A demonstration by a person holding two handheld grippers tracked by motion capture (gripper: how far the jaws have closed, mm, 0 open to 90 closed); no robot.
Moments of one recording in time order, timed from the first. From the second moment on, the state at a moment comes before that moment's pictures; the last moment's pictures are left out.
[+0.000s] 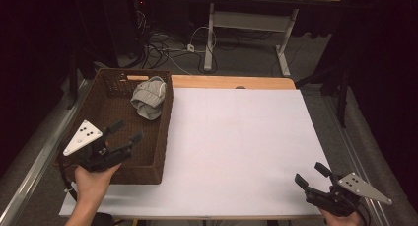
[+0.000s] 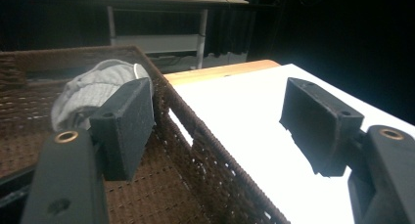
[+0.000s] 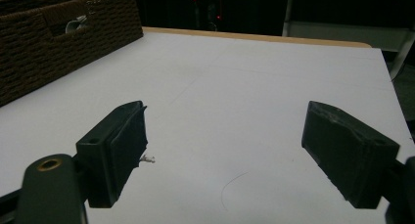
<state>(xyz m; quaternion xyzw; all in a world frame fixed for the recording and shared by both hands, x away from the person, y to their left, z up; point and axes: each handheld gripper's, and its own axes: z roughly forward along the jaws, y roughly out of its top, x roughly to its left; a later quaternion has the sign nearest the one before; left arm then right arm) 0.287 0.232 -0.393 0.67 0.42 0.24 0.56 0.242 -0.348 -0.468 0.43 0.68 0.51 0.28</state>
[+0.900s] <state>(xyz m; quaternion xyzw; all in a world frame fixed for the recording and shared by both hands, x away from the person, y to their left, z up) 0.334 0.215 -0.388 0.69 0.42 0.24 0.54 0.244 -0.347 -0.469 0.43 0.69 0.51 0.28</state>
